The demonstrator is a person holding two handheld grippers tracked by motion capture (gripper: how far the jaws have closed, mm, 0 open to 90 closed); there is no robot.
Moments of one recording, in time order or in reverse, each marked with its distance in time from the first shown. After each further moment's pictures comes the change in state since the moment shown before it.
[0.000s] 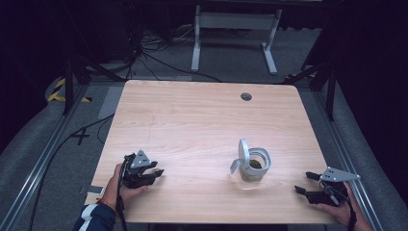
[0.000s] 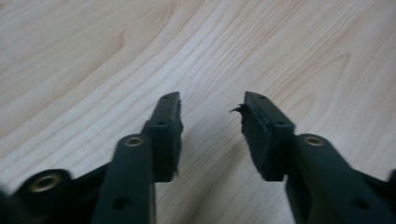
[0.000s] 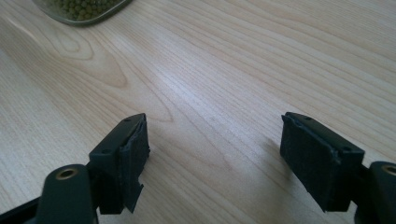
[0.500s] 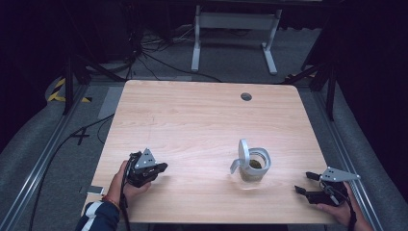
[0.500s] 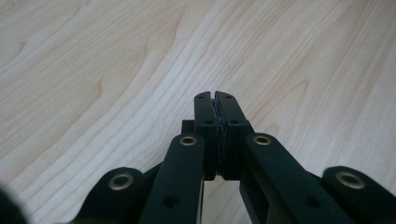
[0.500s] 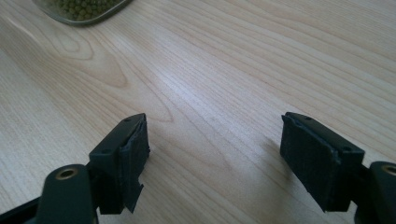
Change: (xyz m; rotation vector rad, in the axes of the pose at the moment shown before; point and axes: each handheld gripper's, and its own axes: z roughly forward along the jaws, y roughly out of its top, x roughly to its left) left arm -0.011 0.019 -0.003 -0.049 -0.057 0.094; right arm 0.000 0.000 0.000 0.000 0.000 0.001
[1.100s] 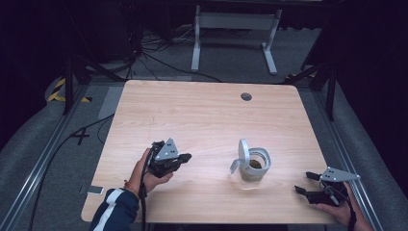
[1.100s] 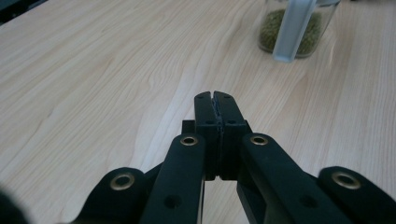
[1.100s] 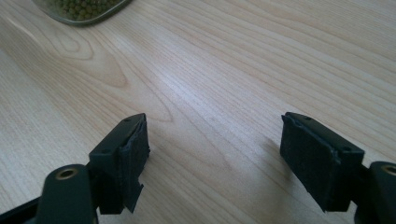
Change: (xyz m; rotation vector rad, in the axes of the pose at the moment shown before) left arm -0.028 0.072 0.024 -0.108 -0.093 0.122; right arm 0.000 0.000 0.000 0.000 -0.001 -0.001
